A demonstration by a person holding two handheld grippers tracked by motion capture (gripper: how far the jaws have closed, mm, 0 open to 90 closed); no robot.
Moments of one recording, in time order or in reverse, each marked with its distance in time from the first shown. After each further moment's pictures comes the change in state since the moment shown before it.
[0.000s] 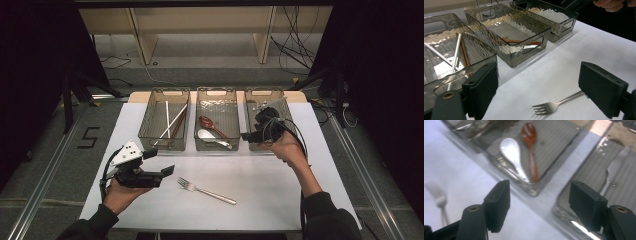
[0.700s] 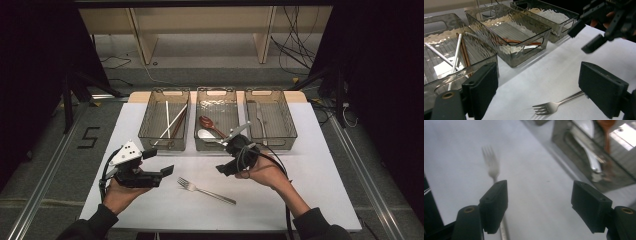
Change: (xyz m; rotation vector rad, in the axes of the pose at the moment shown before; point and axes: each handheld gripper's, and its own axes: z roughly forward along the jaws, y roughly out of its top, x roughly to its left) left arm 0.001 0.000 -0.001 -0.006 0.002 -0.003; right arm 0.091 -0.018 0.022 0.137 0.158 -0.224
